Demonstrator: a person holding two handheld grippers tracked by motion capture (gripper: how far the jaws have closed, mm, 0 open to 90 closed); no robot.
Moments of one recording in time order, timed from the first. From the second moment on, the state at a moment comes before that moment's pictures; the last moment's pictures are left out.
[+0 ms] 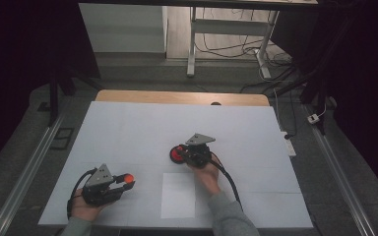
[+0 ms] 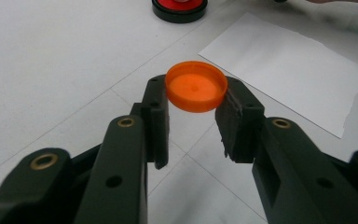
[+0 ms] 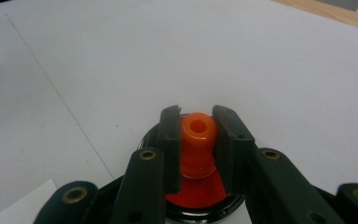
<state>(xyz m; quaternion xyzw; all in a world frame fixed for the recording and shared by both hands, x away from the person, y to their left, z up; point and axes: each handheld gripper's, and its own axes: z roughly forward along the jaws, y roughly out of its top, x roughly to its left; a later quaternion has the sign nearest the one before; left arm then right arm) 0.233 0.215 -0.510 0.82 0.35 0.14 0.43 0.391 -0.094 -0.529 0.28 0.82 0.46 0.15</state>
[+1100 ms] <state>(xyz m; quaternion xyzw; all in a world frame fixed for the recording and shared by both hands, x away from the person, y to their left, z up) 0.233 0.216 -0.509 0.82 0.35 0.14 0.43 0.397 -0.099 -0.512 0.29 0.82 0.48 0.15</state>
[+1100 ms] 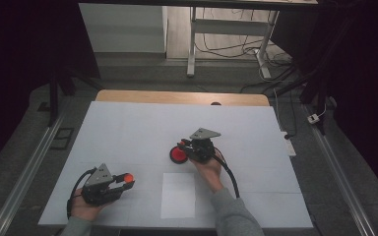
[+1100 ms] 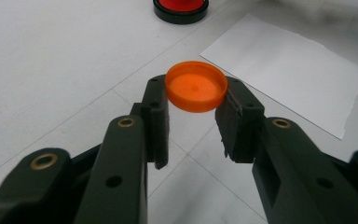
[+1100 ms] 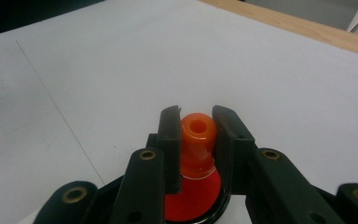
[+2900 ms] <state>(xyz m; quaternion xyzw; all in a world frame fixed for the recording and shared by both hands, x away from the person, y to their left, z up) 0.233 0.215 -0.509 0.82 0.35 0.14 0.43 0.396 -0.095 -0.532 0.29 0.82 0.46 0.16</state>
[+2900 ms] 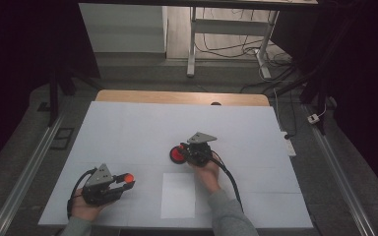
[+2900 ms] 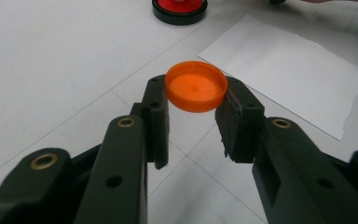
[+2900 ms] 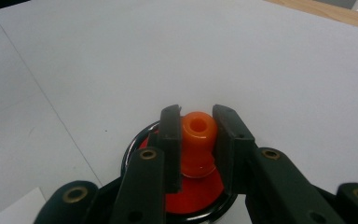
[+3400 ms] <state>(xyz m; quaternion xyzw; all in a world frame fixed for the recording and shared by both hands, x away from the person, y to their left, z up) 0.232 0.217 -0.508 0.82 0.35 0.15 0.43 0.395 -0.095 -0.533 0.29 0.82 0.47 0.16</state>
